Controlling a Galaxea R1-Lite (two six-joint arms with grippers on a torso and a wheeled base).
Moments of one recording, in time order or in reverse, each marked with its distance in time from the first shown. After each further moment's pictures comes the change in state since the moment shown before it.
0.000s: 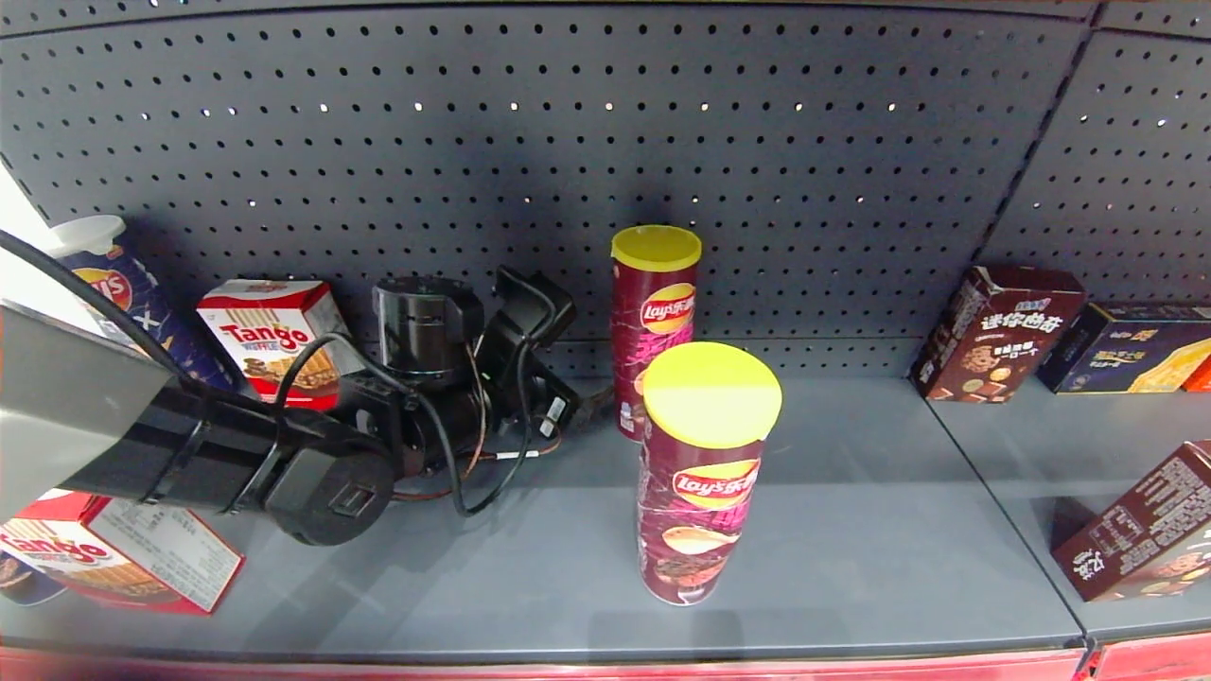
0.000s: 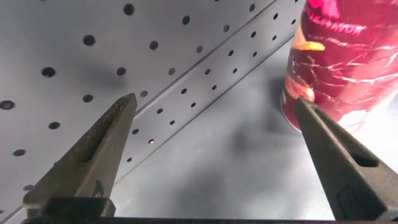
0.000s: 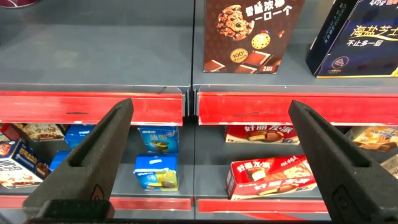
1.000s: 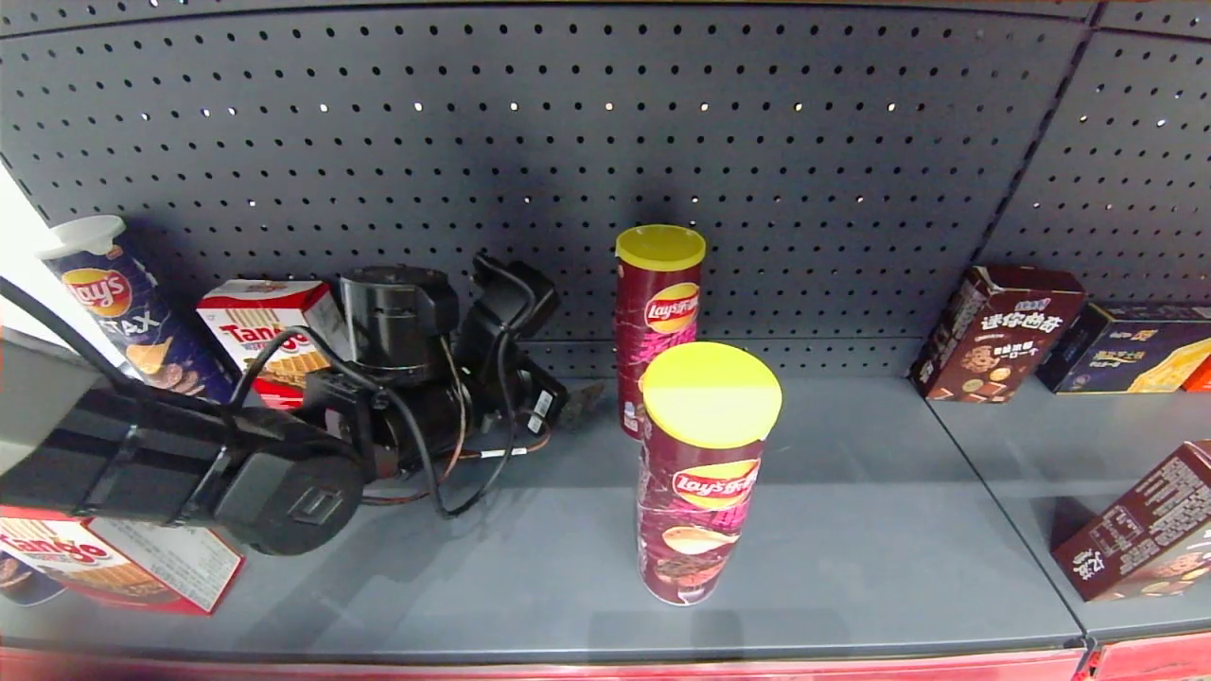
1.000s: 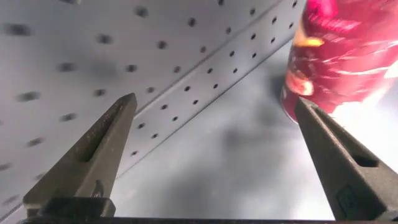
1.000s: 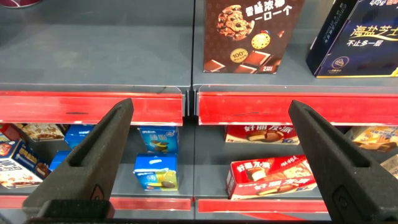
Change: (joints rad) left arm 0.003 -0.079 0.047 0.002 -0.005 -0.033; right arm -0.001 0.000 0.000 0.000 0.000 0.000
